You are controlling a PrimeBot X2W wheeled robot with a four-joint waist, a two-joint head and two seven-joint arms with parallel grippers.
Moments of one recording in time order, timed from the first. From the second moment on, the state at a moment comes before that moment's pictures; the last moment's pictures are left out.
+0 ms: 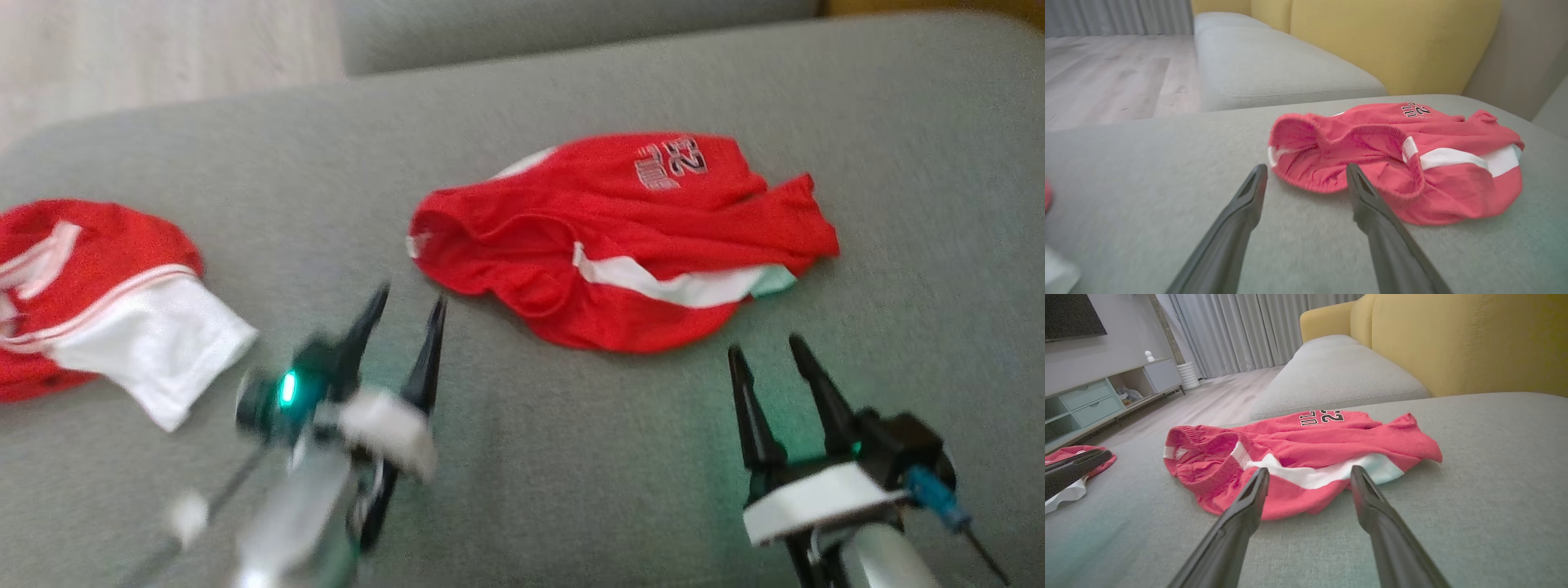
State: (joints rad) left arm -0.50 0.12 -0.60 0.73 -0.47 -0.01 -0.25; right arm -0.04 -0.05 0.16 0.29 0.17 0.12 -0.26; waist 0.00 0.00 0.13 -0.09
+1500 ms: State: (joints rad) left arm 0.23 0.06 -0.24 0.16 -0.15 0.09 -0.25; right arm 0.24 -0.04 0.10 0.22 0.12 0.12 -0.26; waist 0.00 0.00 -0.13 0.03
